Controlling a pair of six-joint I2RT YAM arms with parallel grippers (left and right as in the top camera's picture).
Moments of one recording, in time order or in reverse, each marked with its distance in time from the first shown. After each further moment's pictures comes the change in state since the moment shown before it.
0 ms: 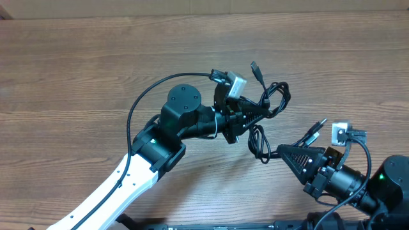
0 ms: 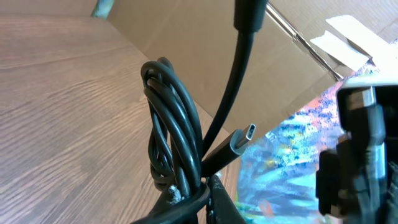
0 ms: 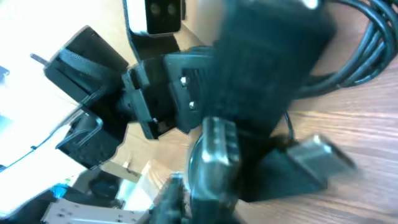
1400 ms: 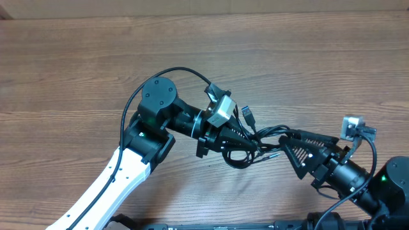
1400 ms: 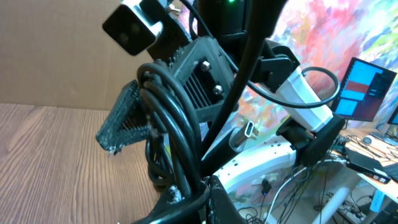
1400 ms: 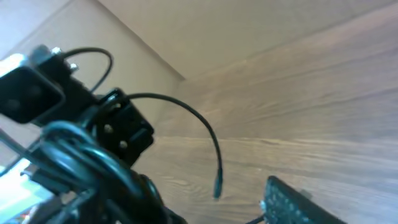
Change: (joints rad) left arm 0.113 0.000 0.000 0.229 0.758 0.235; right arm 0.000 0.000 0.002 0.062 0.163 -0.002
